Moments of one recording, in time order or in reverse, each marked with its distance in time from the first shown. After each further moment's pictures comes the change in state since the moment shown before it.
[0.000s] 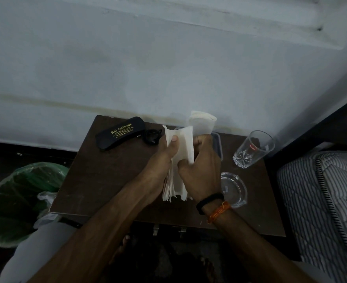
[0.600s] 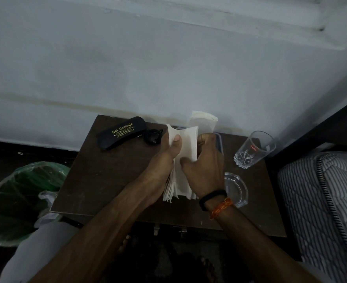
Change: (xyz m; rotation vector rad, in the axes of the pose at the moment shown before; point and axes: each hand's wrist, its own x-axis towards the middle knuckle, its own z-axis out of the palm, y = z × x) left_hand -0.010 0.009 0.004 -0.013 -0.046 0.022; right_hand 0.007 0.001 -0.005 -0.011 -0.006 0.019
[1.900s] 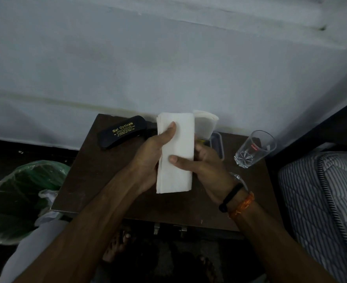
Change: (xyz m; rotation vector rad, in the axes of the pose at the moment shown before) left_hand -0.002 0.029 -0.014 -0.197 -0.083 -0.167; right_hand 0.006 0.004 -0.016 0.765 -0.588 0.283
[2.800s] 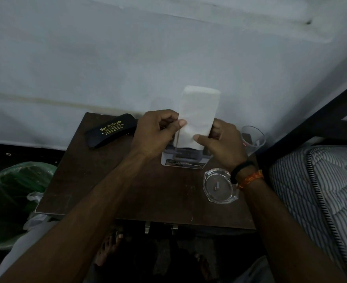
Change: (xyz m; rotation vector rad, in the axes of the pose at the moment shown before) left_hand 0.058 0.000 0.006 0.880 0.131 0.746; right_hand 0.018 -0.022 -0.067 -0.589 0.356 -0.231
